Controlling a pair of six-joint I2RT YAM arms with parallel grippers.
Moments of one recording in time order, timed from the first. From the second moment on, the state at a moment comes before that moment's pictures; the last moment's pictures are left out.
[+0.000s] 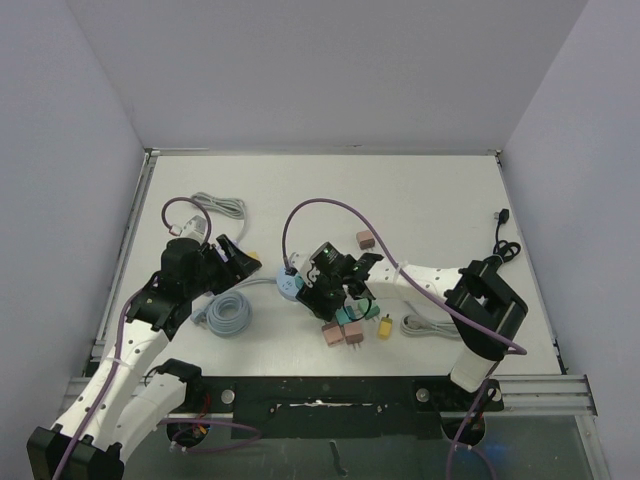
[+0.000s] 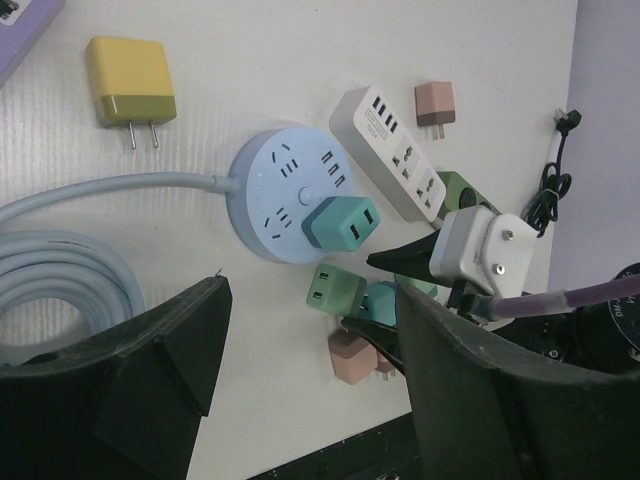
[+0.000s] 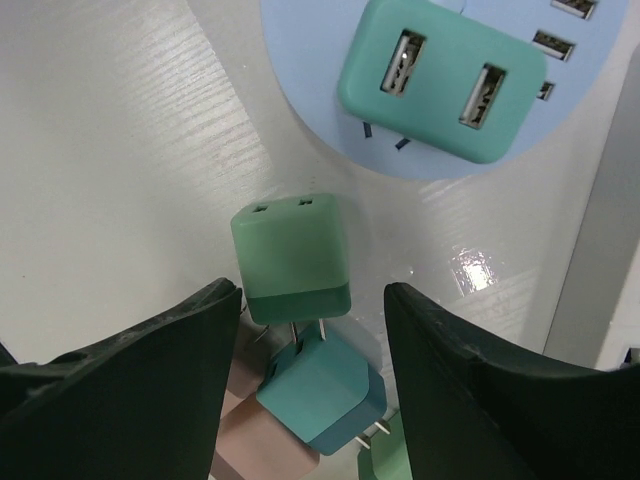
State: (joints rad) left arm -0.32 0.78 0.65 -0.44 0.15 -0.83; right arm 0.92 1.68 1.03 -0.40 -0.13 -0.15
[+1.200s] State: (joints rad) left arm -0.33 0.93 0.52 -0.05 0.69 -1.00; right arm 0.94 1.34 0.84 0.09 -0.27 -0.23
